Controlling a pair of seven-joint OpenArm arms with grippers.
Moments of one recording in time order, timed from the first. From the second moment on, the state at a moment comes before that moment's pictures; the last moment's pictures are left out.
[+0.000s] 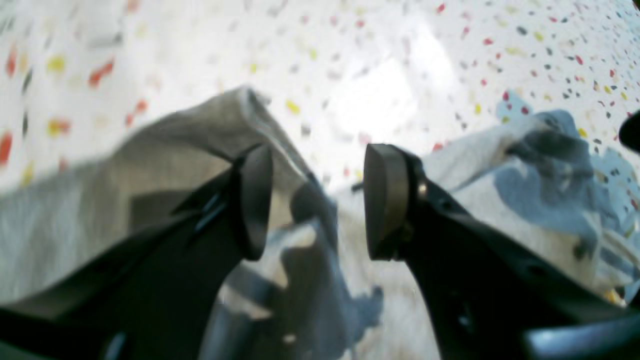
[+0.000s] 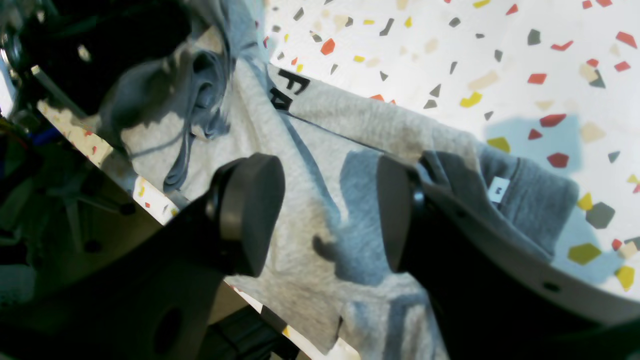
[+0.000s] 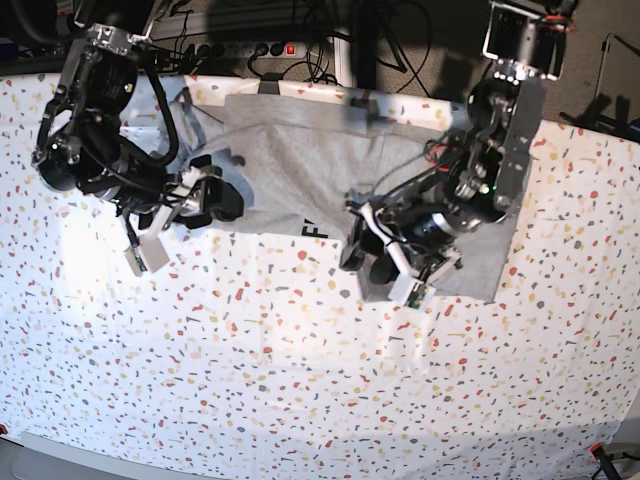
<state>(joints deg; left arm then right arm) -6.3 -6.4 16.7 86.3 -23.7 -19.8 32.0 -2.6 8.1 20.9 106.0 45.6 33.3 -77.8</state>
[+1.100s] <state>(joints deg) -10.0 -28.7 18.1 85.2 -23.6 -16.4 31.8 -5.2 18.2 26.9 84.5 44.3 34.0 -69.2</state>
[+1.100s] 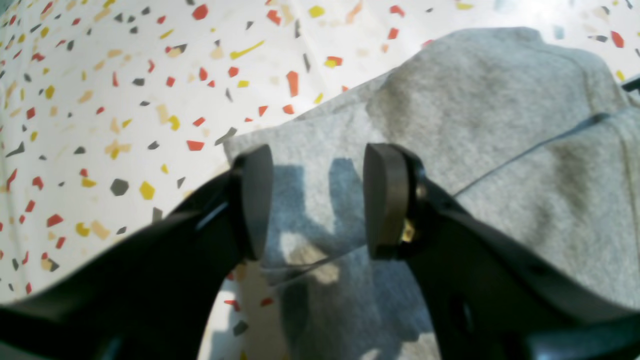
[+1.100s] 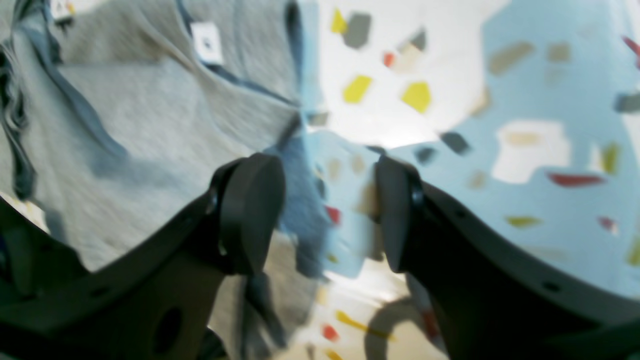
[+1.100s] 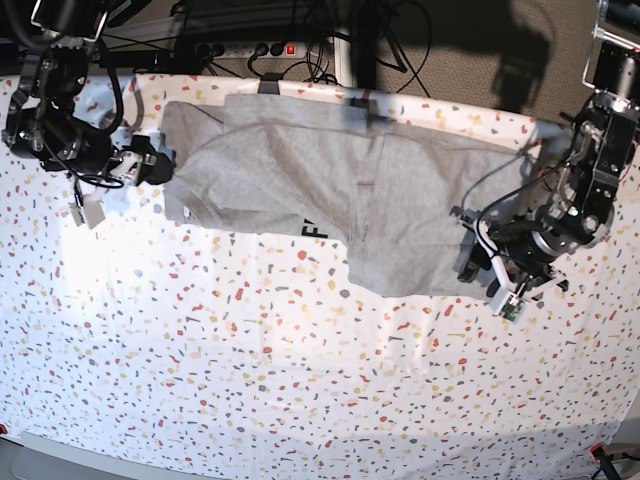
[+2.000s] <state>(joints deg) -7.7 -30.3 18.0 85.2 -23.8 -16.4 32.1 -1.1 10.3 28.3 84.5 39.7 34.1 -65.9</state>
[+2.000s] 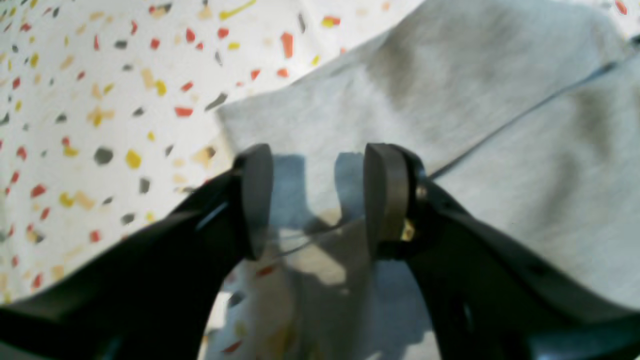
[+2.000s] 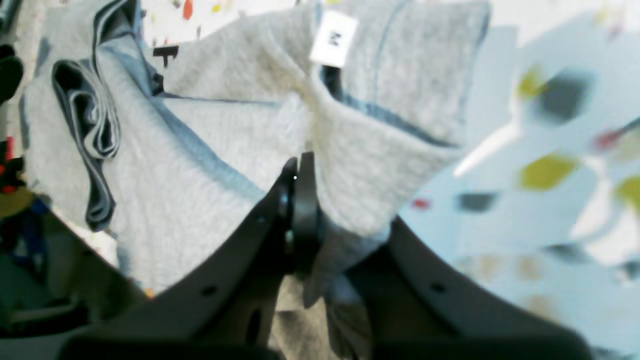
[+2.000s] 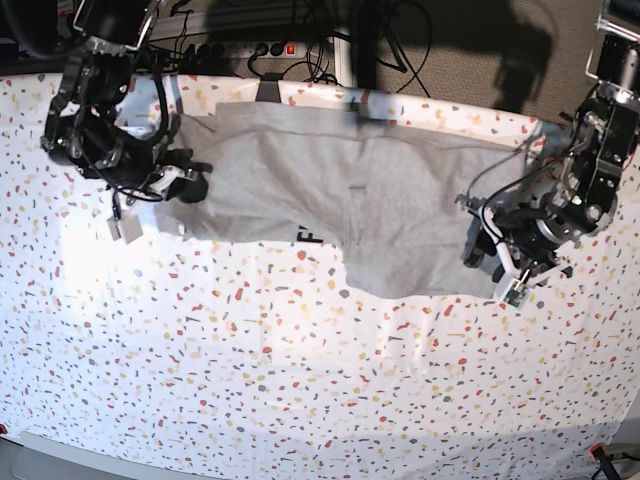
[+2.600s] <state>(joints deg) 0.4 -31.2 17.9 85.1 -23.6 -16.4 24.6 -1.3 10.0 30.4 103.6 56.1 34.2 -78.7</state>
